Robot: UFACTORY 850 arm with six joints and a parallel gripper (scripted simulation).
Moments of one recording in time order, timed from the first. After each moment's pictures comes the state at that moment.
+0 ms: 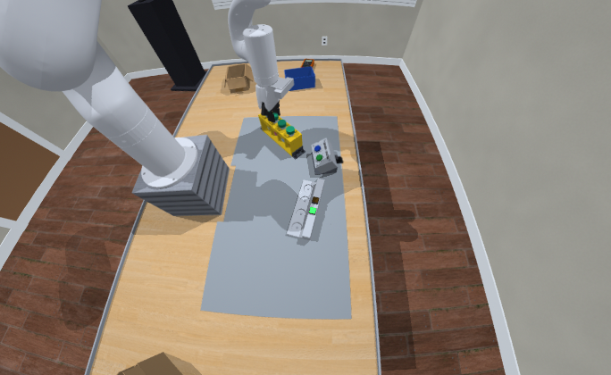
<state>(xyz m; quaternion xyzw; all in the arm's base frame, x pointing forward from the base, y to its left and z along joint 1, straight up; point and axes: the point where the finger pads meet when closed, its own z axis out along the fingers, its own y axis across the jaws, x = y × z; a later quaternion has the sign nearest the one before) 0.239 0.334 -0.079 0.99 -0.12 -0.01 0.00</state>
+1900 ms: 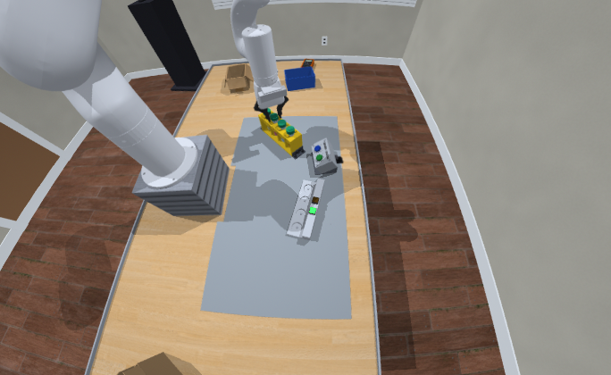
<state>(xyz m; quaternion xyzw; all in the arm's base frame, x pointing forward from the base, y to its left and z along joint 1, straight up) 0.239 0.334 -0.079 0.88 -0.47 0.00 0.00</state>
